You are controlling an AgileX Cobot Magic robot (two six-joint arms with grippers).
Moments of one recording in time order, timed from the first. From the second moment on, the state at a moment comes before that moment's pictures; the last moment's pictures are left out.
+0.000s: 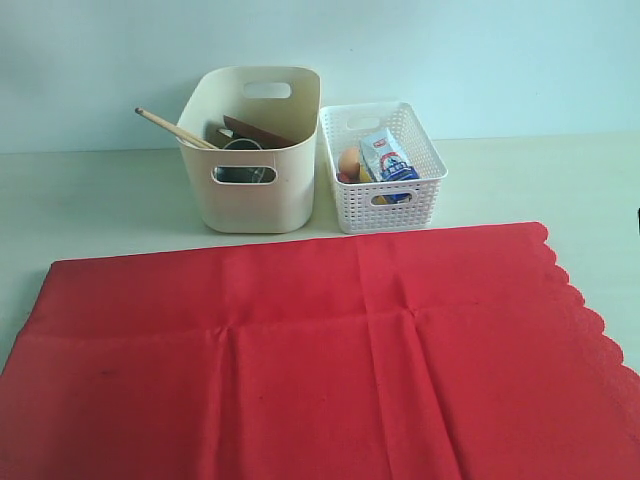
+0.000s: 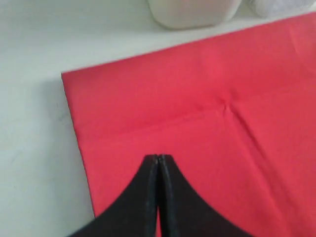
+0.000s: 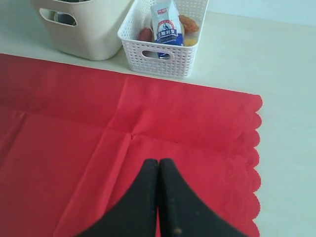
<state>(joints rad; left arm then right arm) -0.23 0.86 -0.55 -0.17 0.57 0.12 0.23 0.73 -0.62 0.21 0.64 -0.18</state>
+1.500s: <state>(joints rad) 0.13 1.57 -0.69 -0.43 0.62 0.24 0.23 1.21 -0.71 0.20 0.79 -0.11</state>
